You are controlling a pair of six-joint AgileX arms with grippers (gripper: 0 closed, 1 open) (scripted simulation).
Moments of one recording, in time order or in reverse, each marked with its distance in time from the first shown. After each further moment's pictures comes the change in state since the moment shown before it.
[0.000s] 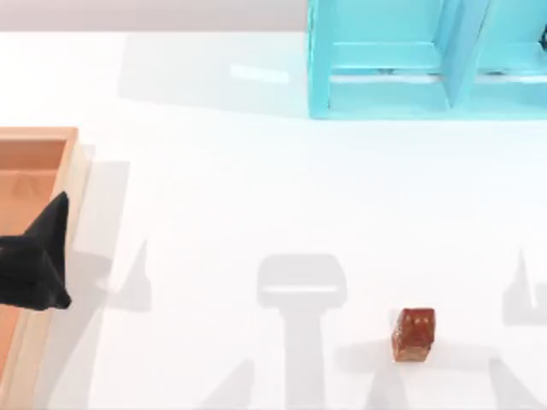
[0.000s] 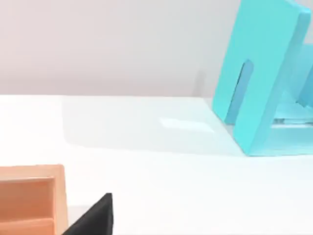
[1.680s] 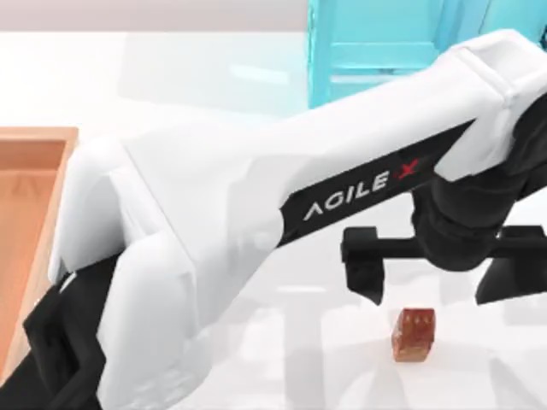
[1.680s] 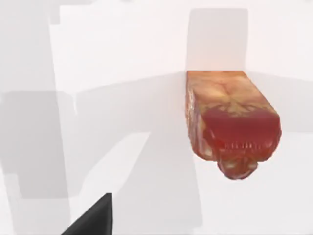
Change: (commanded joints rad) left arm -0.846 2.128 2.015 -1.313 -0.074 -0.899; right arm 0.000 0.000 0.000 0.000 0.000 0.000
